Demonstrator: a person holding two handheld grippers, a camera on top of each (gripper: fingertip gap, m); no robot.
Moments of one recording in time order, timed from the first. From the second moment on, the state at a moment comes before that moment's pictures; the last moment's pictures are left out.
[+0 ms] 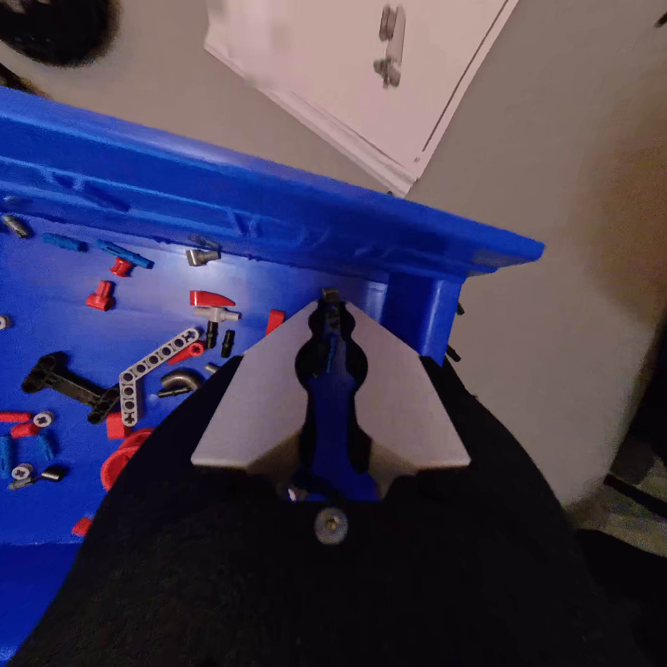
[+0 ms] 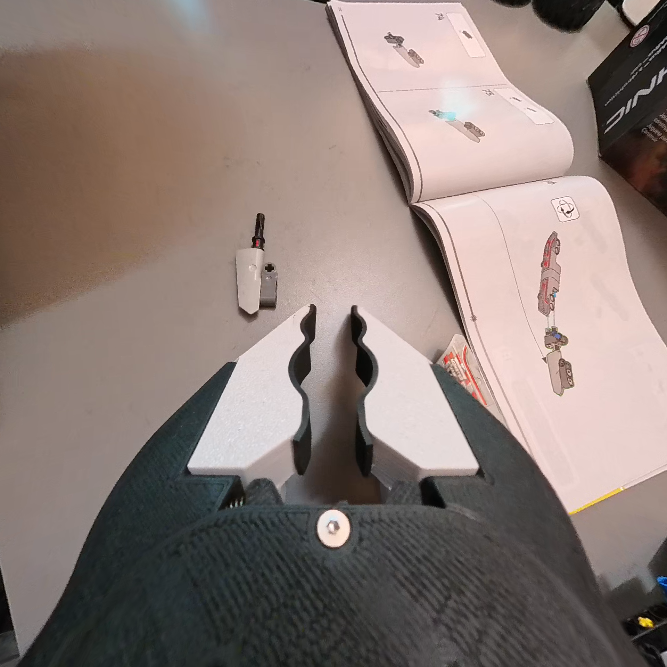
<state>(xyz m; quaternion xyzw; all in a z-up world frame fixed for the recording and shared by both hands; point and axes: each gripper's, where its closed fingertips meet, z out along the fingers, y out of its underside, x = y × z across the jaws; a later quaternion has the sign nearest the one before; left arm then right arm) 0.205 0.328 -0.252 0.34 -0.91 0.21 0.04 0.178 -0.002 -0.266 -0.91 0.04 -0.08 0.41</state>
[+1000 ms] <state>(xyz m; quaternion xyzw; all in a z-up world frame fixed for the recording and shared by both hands) 0.139 0.091 -0.270 0.32 -0.90 0.29 -0.04 0.133 0.025 -0.267 -0.91 0.09 -0.04 0.41</state>
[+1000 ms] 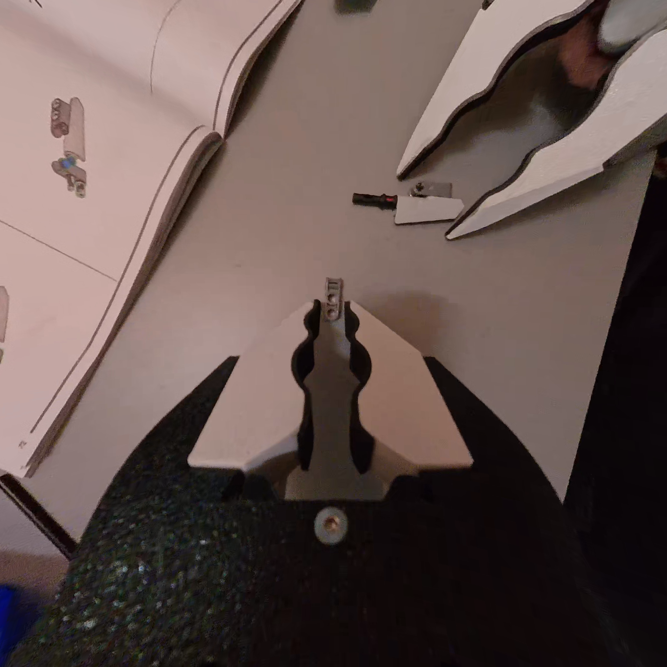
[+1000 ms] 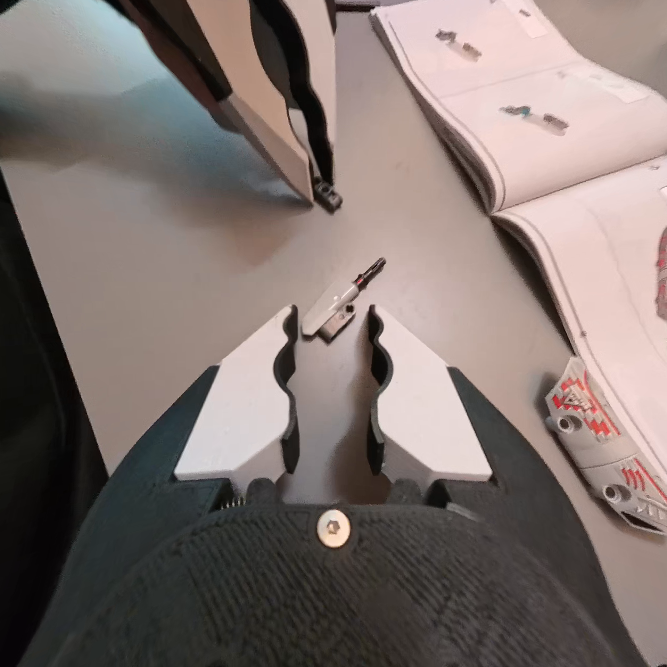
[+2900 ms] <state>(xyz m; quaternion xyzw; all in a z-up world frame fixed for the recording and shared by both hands) 0.141 0.083 -0.272 0.32 -0.89 0.30 -0.14 0.138 0.024 -0.267 -0.93 0.04 -0.02 0.37</state>
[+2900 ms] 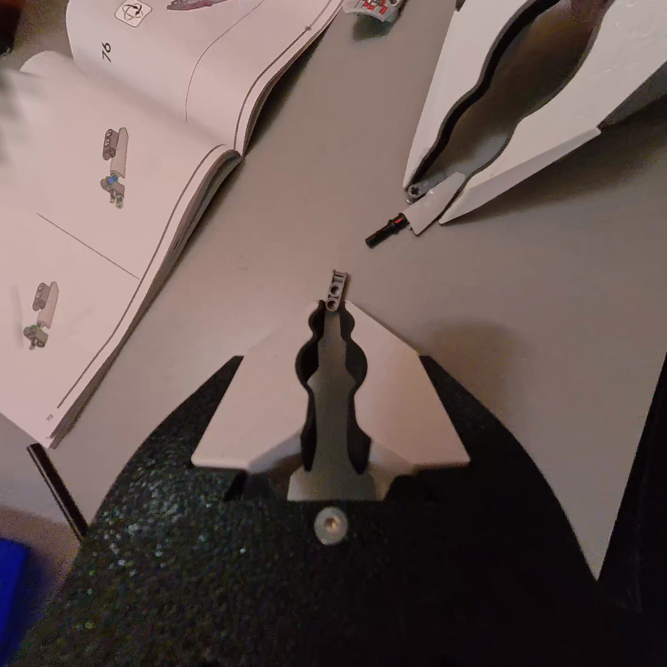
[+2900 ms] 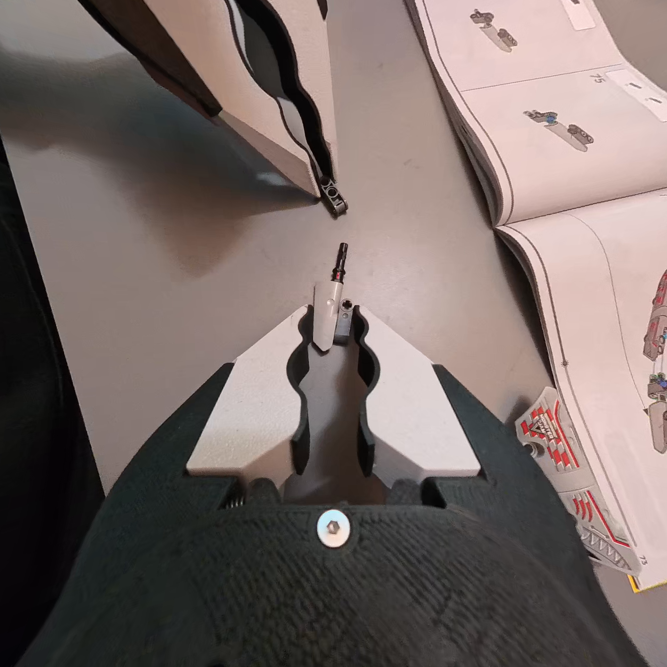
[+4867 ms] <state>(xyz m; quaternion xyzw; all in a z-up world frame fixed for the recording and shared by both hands) 0.143 0.082 -0.252 0.44 -0.73 0.51 0.12 0.148 0.057 -0.252 -0.83 -0.19 -0.29 0.44</state>
